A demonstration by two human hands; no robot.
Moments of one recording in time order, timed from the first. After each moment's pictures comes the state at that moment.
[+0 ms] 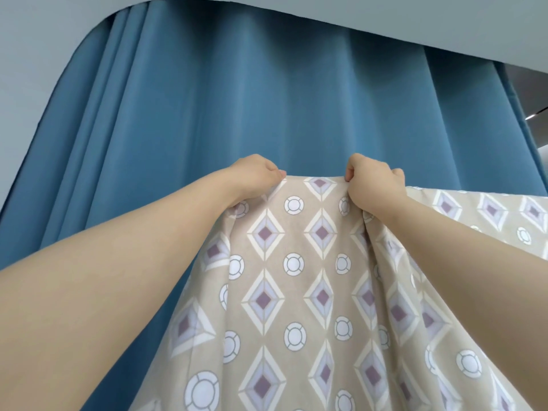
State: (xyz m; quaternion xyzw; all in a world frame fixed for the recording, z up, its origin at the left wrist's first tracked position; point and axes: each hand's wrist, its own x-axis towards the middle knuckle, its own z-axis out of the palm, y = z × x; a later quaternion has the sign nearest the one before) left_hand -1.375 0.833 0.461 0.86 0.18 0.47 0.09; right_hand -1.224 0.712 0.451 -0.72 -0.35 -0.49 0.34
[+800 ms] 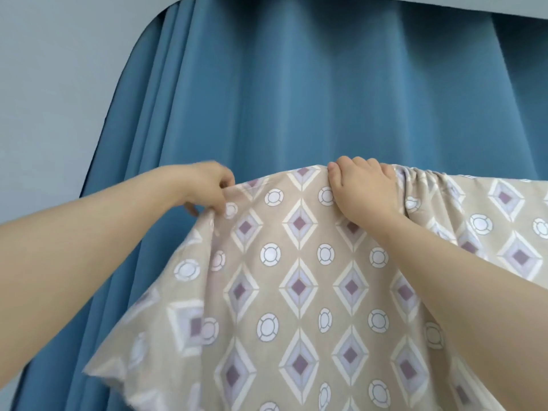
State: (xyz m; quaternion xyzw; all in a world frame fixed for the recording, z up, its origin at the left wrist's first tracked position) left_hand -1.481 0.913 0.439 0.87 0.33 0.36 0.03; right_hand -1.275 0.790 0.423 -0.67 -0.39 -0.56 0.30
